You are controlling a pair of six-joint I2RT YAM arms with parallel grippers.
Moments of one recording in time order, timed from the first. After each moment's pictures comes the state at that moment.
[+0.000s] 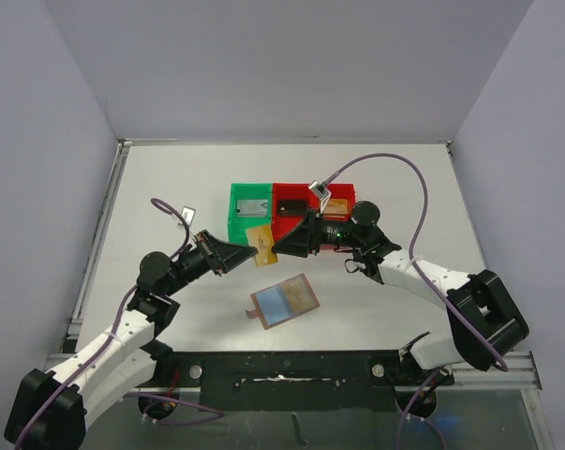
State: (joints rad) left arm -0.47 0.82 0.30 0.69 0.50 -1.17; right arm 0.57 1.39 0.70 0.69 -0.90 0.87
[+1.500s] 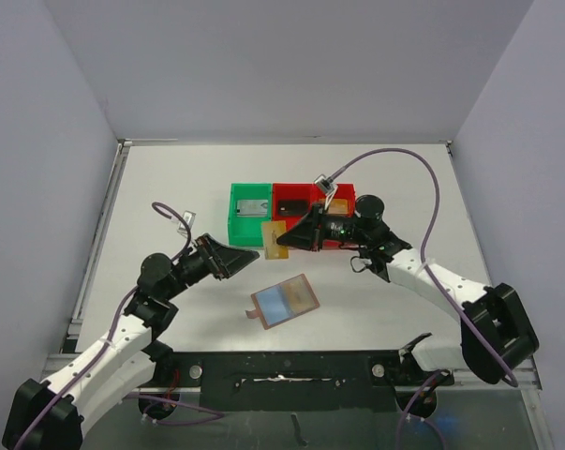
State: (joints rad) left arm -0.48 0.79 0.29 0.61 0.49 -1.11; right arm 0.57 1.35 0.75 0.54 -0.86 0.78
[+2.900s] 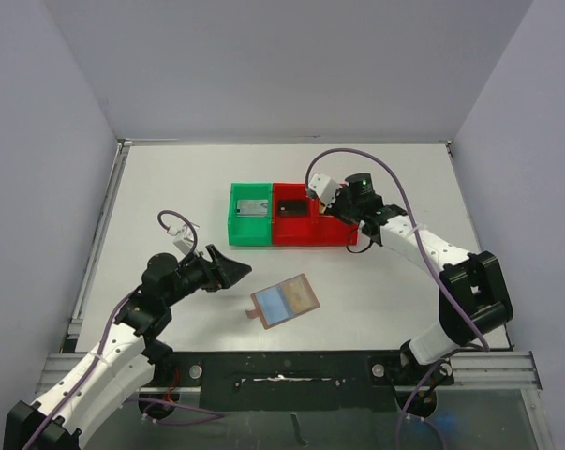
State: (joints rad) left arm -0.48 0.63 0.32 0.04 0.32 -0.86; right arm 0.42 1.52 1.01 -0.16 -0.03 -0.73
